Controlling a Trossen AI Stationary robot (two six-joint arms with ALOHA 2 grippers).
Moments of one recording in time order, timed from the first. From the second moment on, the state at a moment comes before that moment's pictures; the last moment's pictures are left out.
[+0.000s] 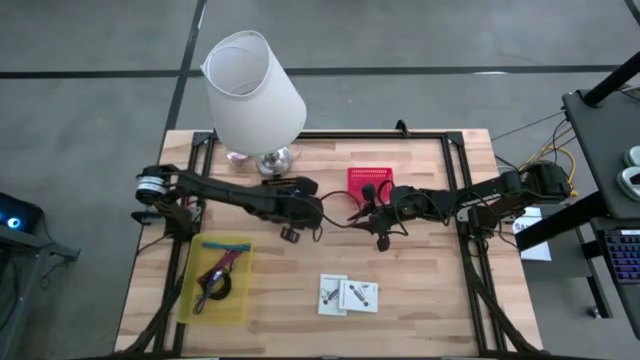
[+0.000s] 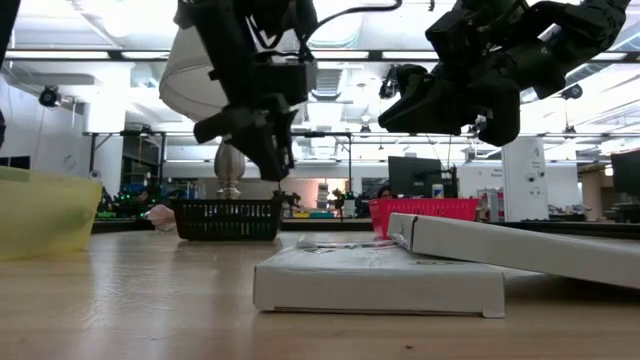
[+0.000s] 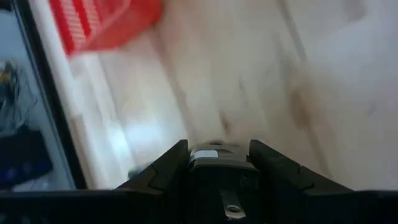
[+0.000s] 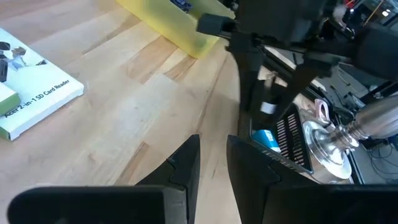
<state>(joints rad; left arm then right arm) -0.03 1.70 1.23 -0.63 -0.40 0.46 -0.02 1.38 0.53 0.45 -0.10 -0.56</state>
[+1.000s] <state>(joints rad) 0.02 1.70 1.15 -0.73 -0.58 0.29 -0.02 1.38 0.53 0.45 -0.10 -0.56</state>
